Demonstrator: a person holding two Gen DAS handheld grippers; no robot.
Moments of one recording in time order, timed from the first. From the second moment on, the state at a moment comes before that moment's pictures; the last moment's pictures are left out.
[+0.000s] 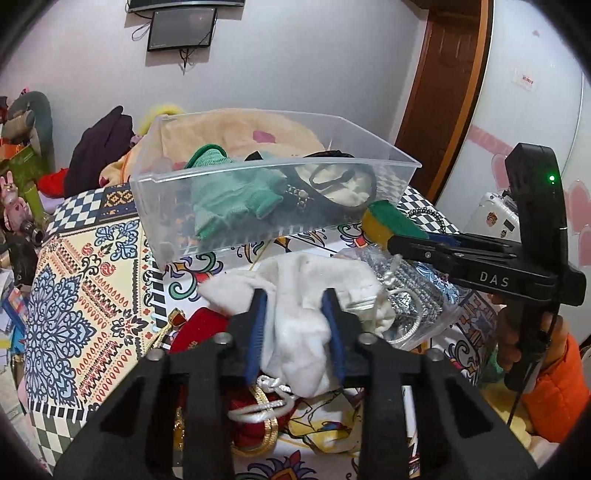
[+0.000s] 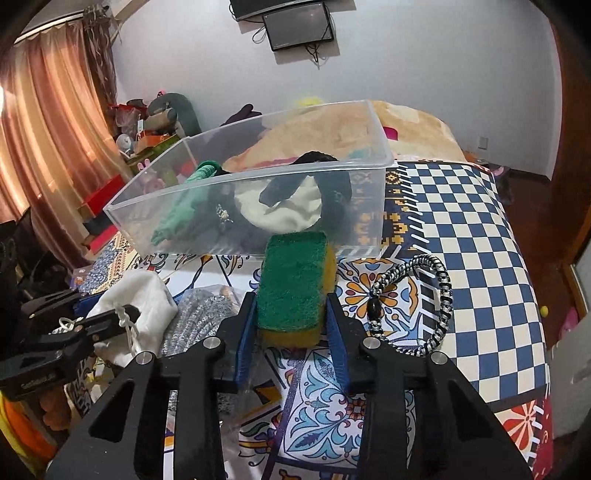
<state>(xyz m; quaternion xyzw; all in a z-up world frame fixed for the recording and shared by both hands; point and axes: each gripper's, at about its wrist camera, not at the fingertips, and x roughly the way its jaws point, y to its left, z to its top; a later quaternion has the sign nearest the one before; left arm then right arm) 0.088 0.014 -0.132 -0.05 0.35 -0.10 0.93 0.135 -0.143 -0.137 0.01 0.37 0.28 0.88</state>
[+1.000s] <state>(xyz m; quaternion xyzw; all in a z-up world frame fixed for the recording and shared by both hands) 0.094 0.030 -0.020 -0.03 0.19 -0.05 0.98 0.130 -0.137 -0.045 0.00 0.24 0.31 0.92</state>
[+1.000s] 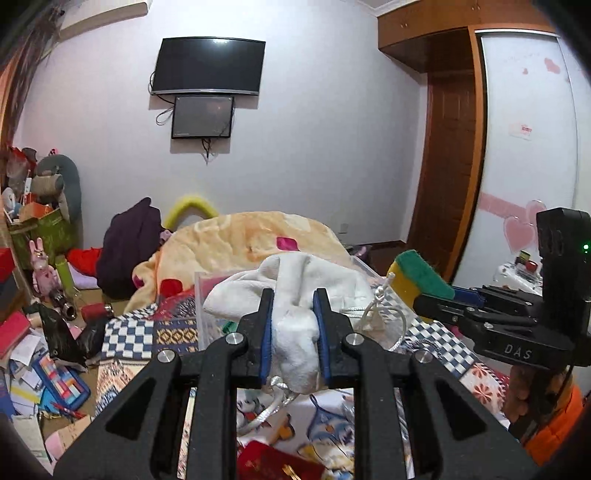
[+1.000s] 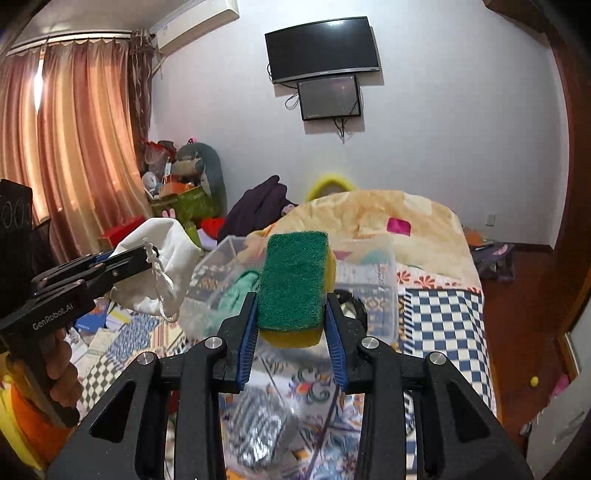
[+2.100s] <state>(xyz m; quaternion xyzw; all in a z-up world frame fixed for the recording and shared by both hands) 0.184 0.035 -0.079 -0.02 0.30 -0.02 0.95 0.189 -0.090 -0.084 -0.06 0.32 0.28 0.90</state>
